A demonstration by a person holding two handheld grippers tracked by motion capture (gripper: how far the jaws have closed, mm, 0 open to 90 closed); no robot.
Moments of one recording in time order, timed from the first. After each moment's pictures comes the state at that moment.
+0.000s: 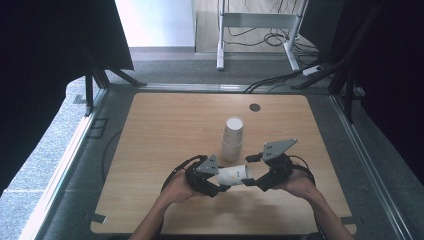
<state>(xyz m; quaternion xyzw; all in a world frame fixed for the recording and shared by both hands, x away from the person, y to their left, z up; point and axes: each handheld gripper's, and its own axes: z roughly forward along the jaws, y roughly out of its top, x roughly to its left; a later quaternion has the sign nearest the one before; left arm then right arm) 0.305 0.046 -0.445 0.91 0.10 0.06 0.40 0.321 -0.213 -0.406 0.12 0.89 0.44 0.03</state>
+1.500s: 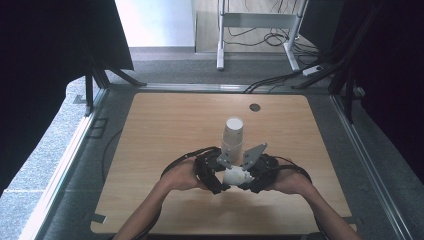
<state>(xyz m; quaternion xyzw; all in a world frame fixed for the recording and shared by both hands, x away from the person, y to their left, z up) 0.320 0.022 -0.410 0.95 0.07 0.05 0.29 0.316 -0.172 -0.403 0.04 0.96 0.27 0.06</state>
